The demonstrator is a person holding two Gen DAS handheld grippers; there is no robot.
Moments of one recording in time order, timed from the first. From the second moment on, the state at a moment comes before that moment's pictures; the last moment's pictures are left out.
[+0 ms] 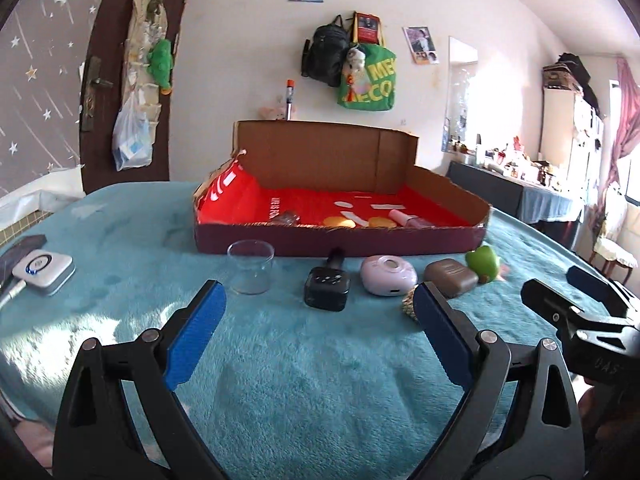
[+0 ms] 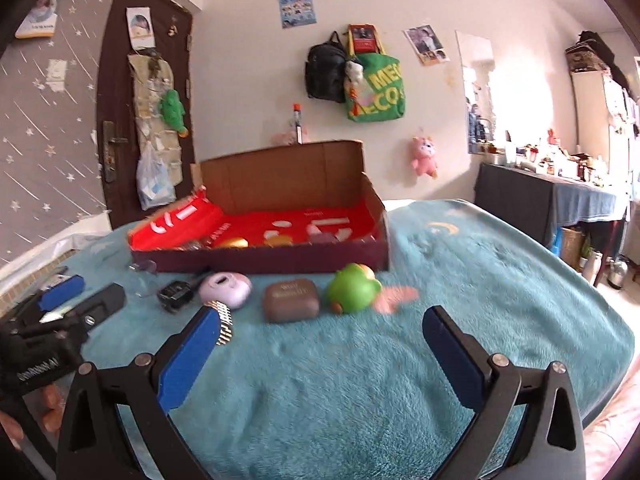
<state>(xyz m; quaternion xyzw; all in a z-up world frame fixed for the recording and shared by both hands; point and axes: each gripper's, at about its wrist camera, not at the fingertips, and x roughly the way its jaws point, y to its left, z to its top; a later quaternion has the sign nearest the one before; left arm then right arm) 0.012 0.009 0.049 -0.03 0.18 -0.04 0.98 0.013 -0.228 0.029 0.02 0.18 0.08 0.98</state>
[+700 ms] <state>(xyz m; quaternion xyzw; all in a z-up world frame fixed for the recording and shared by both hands) 0.025 0.014 0.027 -0.04 0.19 -0.02 0.98 0.033 -0.225 -0.004 0.02 0.16 0.07 0.98</state>
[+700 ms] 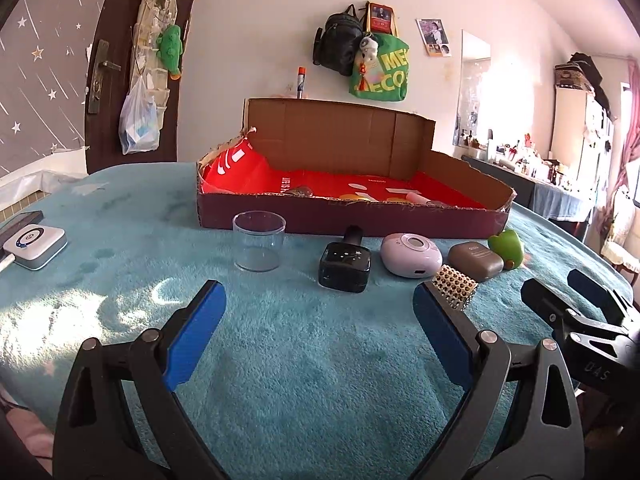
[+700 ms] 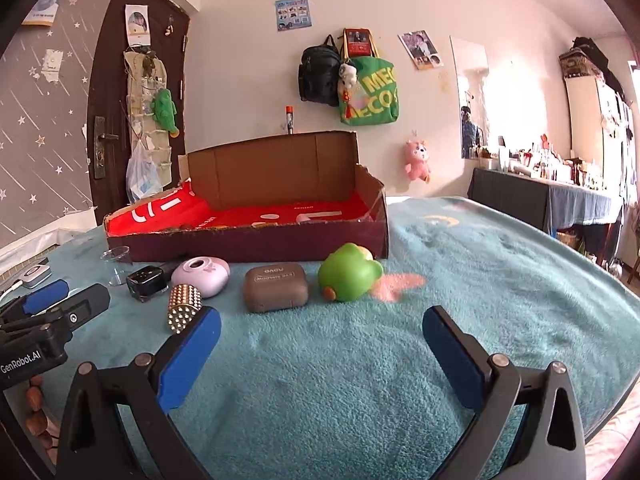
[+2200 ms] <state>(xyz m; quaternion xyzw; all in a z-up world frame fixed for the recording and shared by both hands) 0.134 0.059 0.051 -0.01 0.36 -0.02 0.93 0.145 -0.269 0.018 0.09 0.40 0.08 0.91</state>
